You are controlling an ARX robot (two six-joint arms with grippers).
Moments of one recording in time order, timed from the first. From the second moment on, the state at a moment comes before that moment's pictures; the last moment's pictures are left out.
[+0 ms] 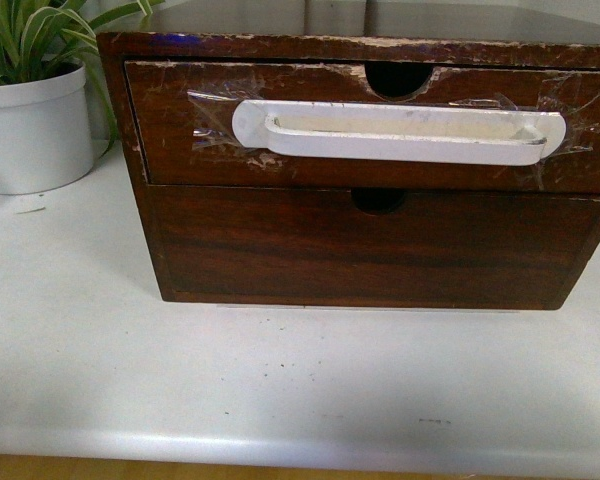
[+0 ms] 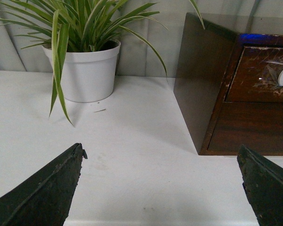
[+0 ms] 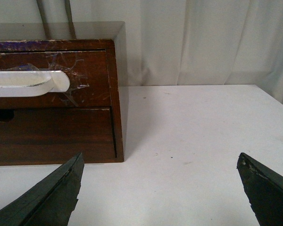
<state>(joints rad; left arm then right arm) 0.00 0.00 0.01 0.00 0.00 0.00 0.00 0.00 0.01 0.00 0.00 0.00</state>
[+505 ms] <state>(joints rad) 0.00 0.00 0.01 0.00 0.00 0.00 0.00 0.00 0.01 0.00 0.00 0.00</state>
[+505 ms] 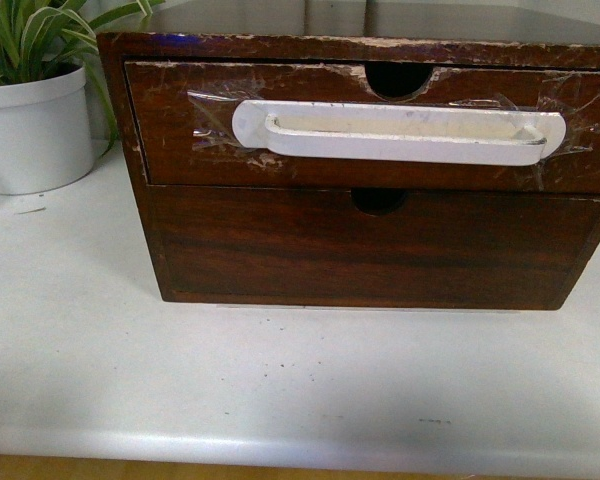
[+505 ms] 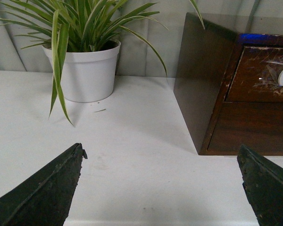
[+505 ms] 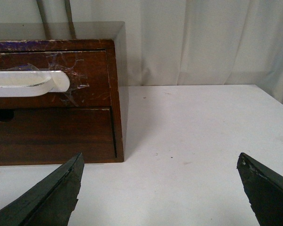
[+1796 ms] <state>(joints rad) 0.00 0.00 0.01 0.00 0.00 0.00 0.01 0.01 0.01 -0.02 0.03 0.01</state>
